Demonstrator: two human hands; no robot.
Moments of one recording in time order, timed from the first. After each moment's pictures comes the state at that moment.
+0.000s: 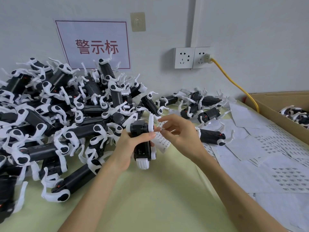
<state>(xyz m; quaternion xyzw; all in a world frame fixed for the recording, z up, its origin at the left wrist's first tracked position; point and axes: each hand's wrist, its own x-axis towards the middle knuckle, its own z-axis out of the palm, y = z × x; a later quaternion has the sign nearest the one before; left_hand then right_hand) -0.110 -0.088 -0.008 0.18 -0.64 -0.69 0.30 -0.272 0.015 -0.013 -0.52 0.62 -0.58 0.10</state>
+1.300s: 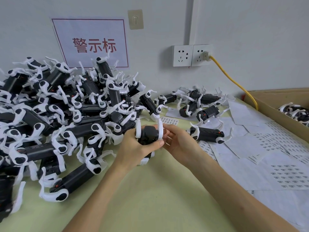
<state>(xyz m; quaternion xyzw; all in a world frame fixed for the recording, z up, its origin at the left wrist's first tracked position) -0.120 -0.077 -0.019 0.17 -0.75 -0.55 0.34 -0.263 0.006 -0.023 -0.18 0.44 -0.73 0.49</state>
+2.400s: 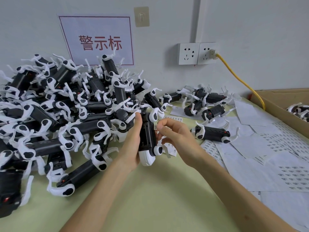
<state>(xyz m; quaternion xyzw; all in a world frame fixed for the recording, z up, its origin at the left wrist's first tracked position) -0.123 -0.080 -0.015 0.21 -0.50 -0.80 0.27 -0.244 0.016 -0.008 -0.46 0.51 -0.64 0.34</state>
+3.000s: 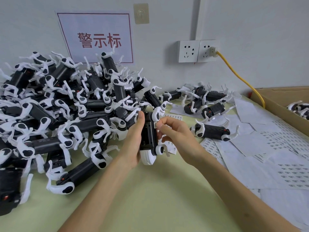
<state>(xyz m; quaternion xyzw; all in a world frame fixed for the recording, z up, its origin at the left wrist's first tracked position) -0.122 -0.076 -0.013 0.23 -0.55 -0.75 0.29 -0.244 0.016 -0.010 -0.46 0.54 -0.63 0.32</state>
